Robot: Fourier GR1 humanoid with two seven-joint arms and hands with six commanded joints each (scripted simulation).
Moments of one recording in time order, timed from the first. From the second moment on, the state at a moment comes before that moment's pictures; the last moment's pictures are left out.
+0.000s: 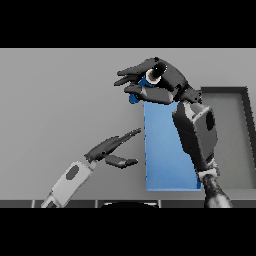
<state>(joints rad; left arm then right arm) -0.27 0.22 -0.55 -1.58 0.05 -0.29 0.07 -1.02 -0.18 -0.01 -1.60 -0.63 0.29 0.50</state>
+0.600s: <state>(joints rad) -0.26 0.24 -0.54 -1.60 0.03 -0.27 0.08 -0.81 -0.26 -0.18 -1.33 -0.43 0.26 0.56</state>
